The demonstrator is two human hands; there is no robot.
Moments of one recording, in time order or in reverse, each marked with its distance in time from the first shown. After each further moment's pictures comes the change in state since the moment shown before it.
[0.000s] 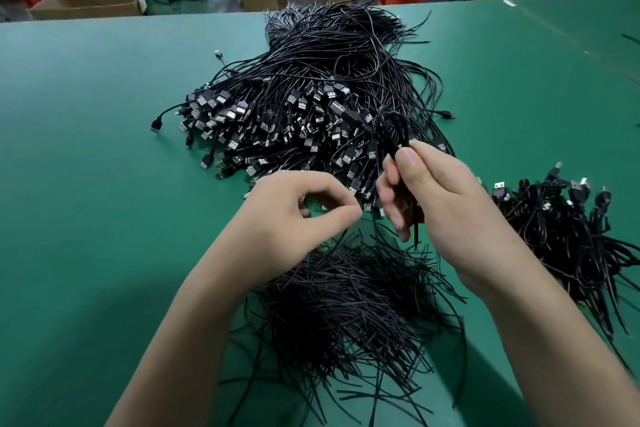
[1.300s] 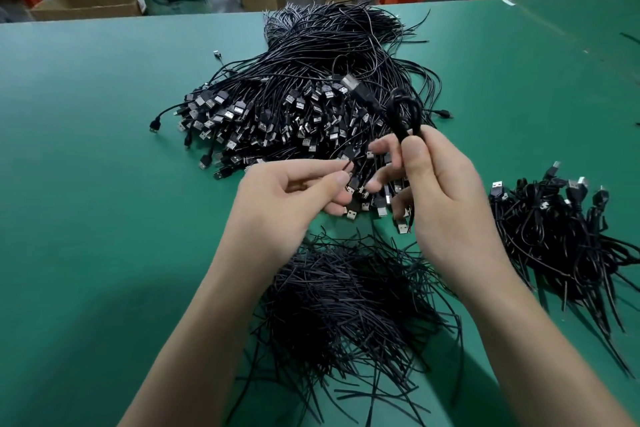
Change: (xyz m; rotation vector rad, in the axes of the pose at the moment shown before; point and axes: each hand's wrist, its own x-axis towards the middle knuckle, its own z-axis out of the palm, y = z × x) left_hand 0.003 0.003 0.012 -0.436 0.239 -0.125; right_hand 0.000 -0.001 0.012 -0.163 0.262 -0.124
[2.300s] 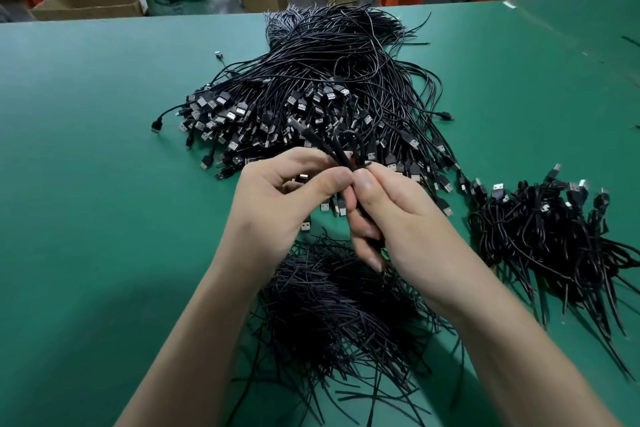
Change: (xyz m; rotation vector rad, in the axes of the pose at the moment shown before) left_hand 0.006 -0.003 -0.002 -0.089 -0.050 0.277; right_hand -0.011 -0.010 0.014 0.275 -0.390 0.187
